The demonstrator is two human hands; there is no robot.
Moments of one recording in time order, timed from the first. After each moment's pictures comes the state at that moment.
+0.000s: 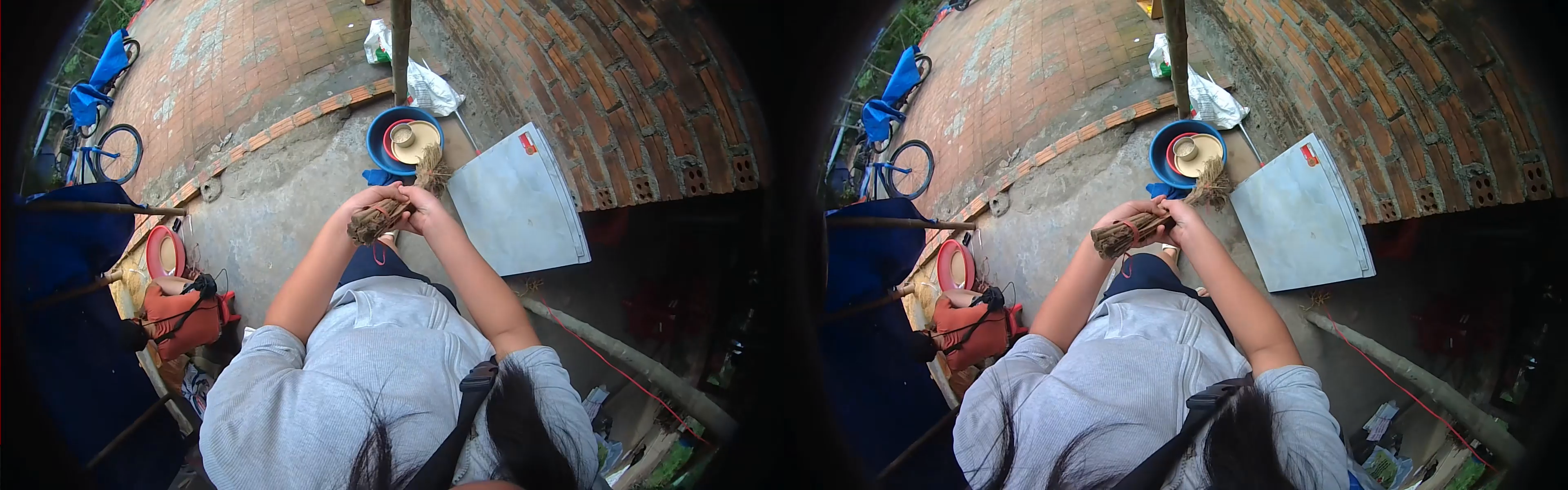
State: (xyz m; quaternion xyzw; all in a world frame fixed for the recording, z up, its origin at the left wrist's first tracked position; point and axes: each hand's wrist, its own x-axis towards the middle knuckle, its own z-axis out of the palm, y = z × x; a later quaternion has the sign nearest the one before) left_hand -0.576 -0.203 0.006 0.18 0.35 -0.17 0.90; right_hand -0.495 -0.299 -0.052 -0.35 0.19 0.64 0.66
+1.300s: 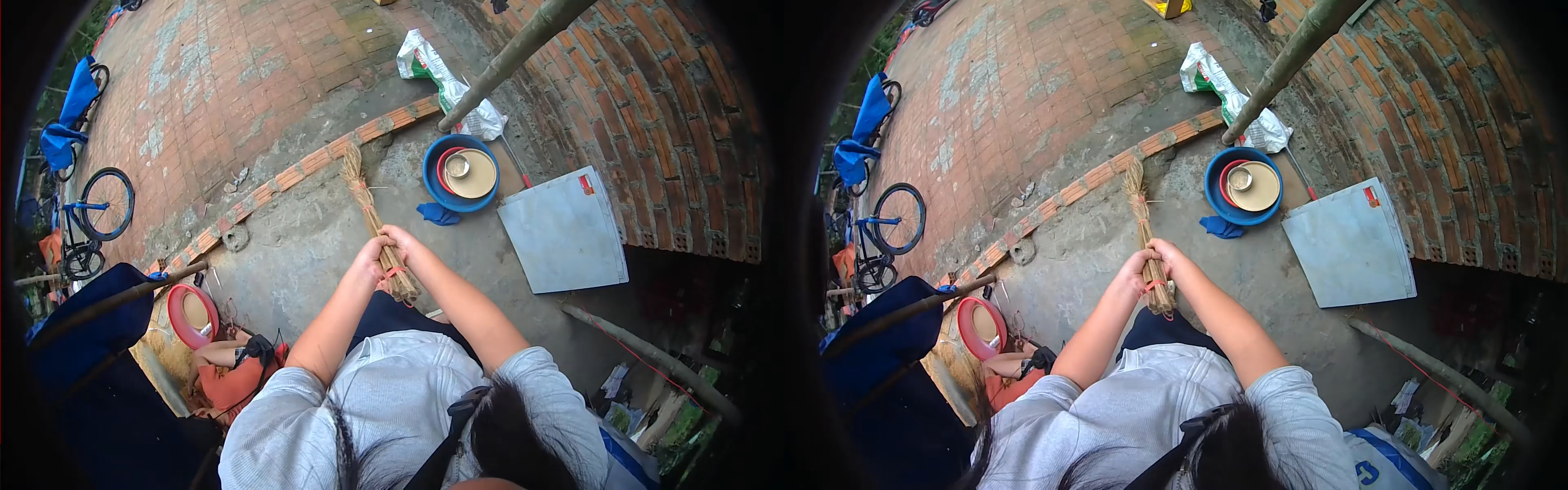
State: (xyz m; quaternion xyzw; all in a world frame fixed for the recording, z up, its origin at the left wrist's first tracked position) left_hand -0.618 0.203 -0.146 0.09 0.50 -0.16 0.85; right_hand -0.550 0.130 -0.157 -0.39 0.28 0.66 0.58
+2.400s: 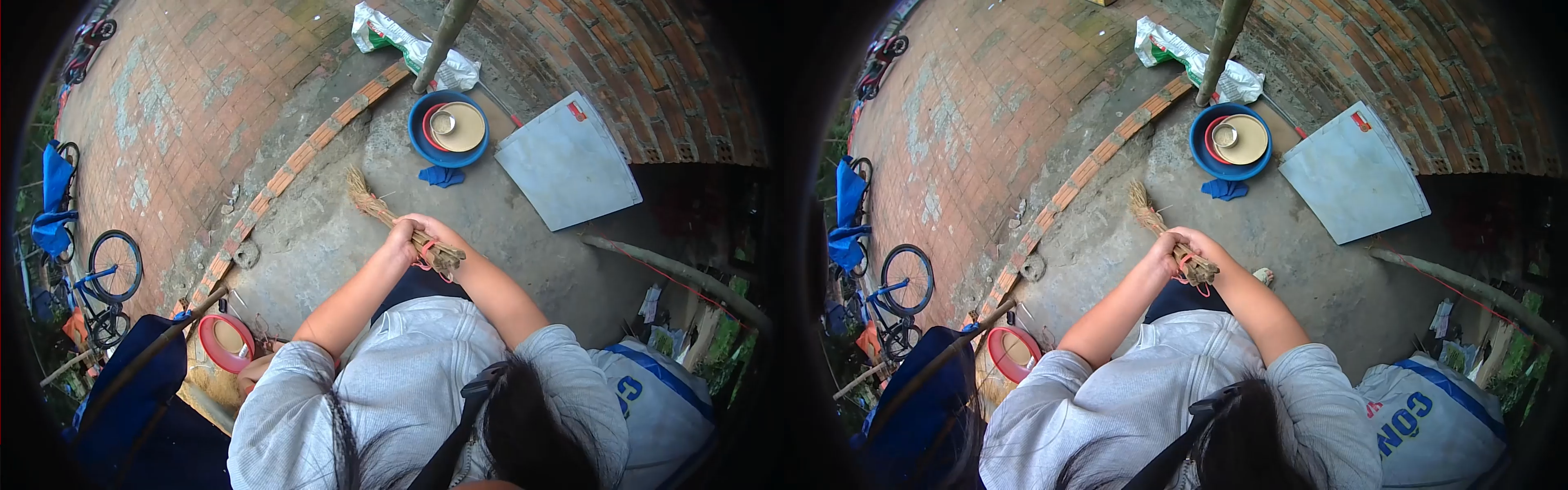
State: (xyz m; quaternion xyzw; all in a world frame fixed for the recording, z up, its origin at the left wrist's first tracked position) left_hand -0.601 0.152 -0.106 0.16 0.56 -0.26 0.77; right_hand -0.579 0.068 -0.118 -0.33 0.29 0.60 0.67
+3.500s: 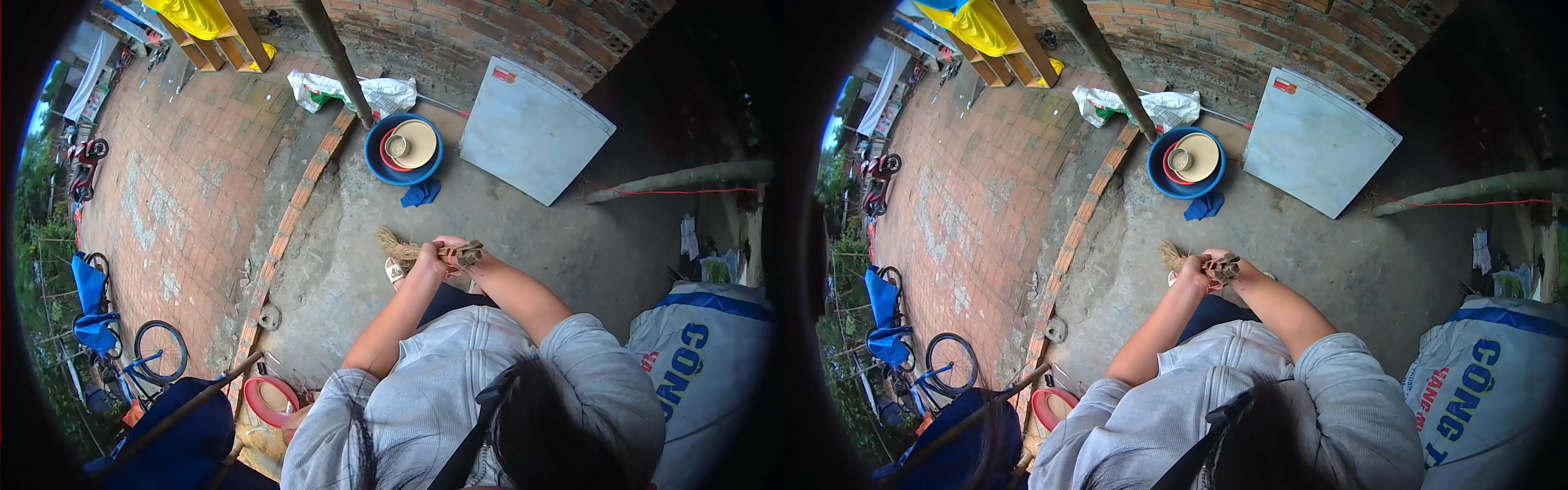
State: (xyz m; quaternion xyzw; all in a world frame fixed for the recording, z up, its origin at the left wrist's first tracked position) left_hand -0.634 -0.083 -0.133 0.20 0.54 -0.38 0.73; right_hand -0.627 -0.165 -0.138 -0.40 0.25 0.45 0.76
